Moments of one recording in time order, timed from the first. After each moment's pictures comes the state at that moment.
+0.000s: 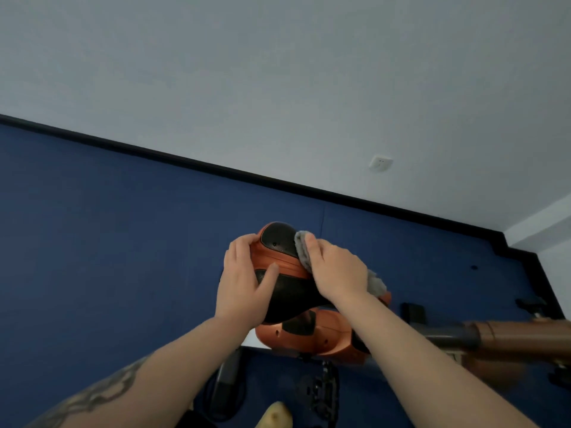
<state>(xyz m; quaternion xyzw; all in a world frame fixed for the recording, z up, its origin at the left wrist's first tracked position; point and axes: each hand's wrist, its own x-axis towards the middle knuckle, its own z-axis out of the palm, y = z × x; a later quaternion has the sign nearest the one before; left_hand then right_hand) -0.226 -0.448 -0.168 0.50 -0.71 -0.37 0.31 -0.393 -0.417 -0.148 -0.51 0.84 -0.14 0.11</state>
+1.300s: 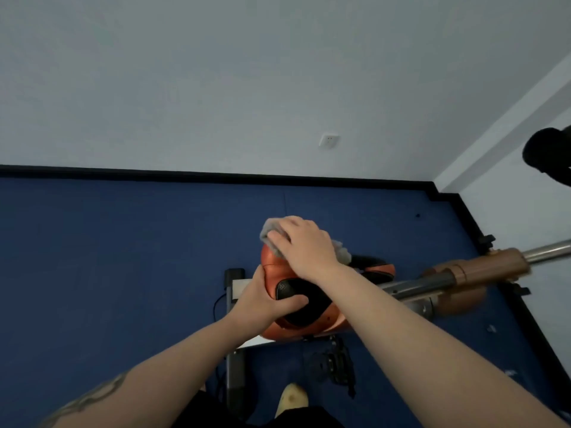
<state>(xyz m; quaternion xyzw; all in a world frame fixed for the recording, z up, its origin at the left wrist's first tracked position) -0.196 -0.495 -0.171 0.34 -0.61 -0.71 0.06 -0.344 -0.473 -0.139 -0.49 0.85 -0.14 0.16</state>
